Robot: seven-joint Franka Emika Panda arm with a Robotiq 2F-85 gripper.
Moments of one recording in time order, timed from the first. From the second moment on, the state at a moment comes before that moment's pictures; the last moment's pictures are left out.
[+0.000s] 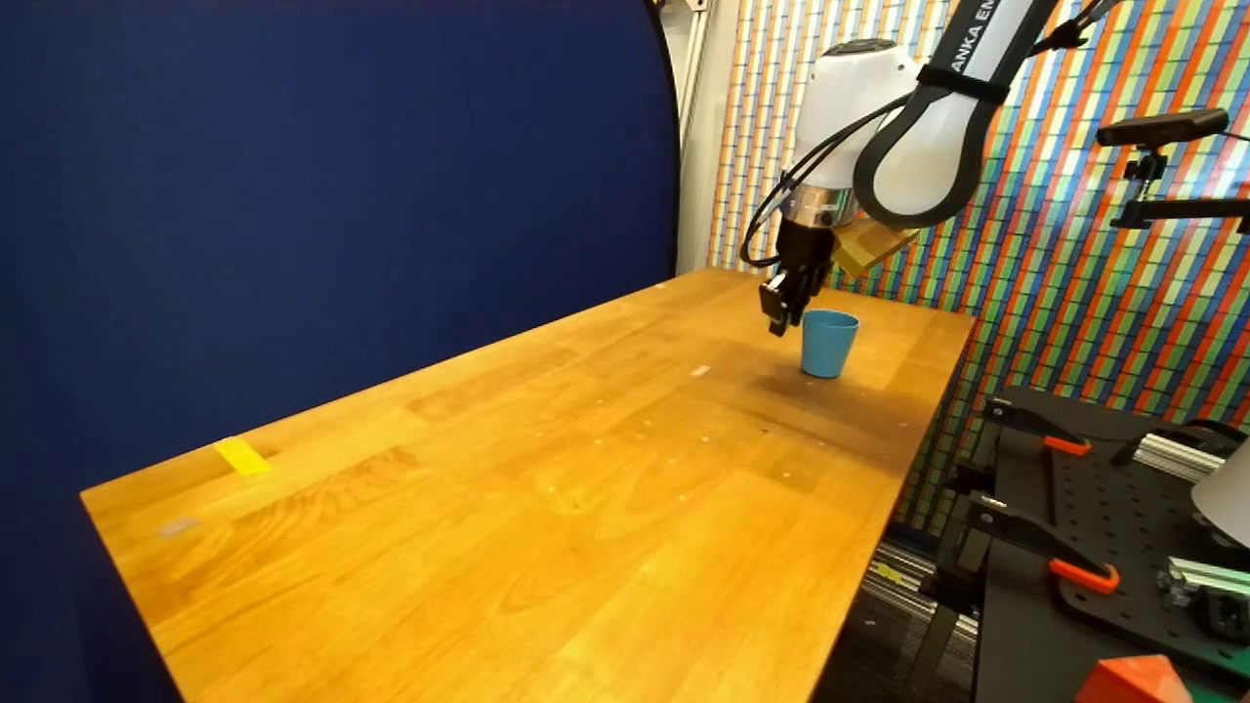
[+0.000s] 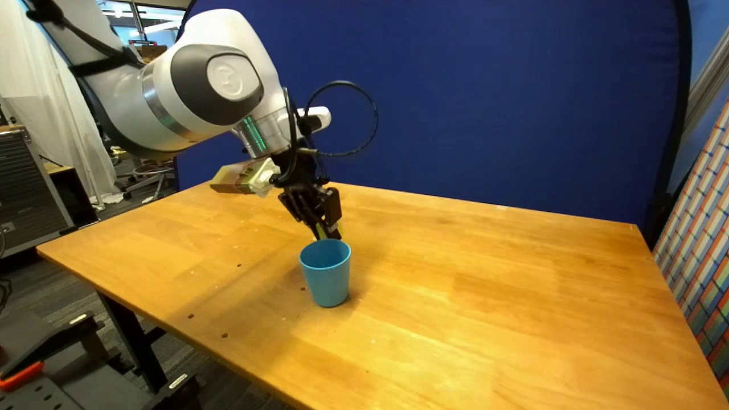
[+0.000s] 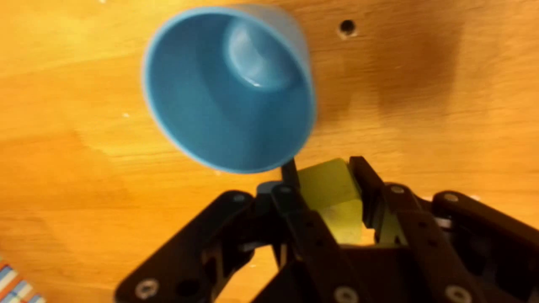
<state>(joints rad) 0.60 0.32 -0.74 -2.57 -0.26 3.01 0.35</state>
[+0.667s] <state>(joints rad) 0.90 0.14 -1.24 -2.64 -0.45 3.01 0.48</state>
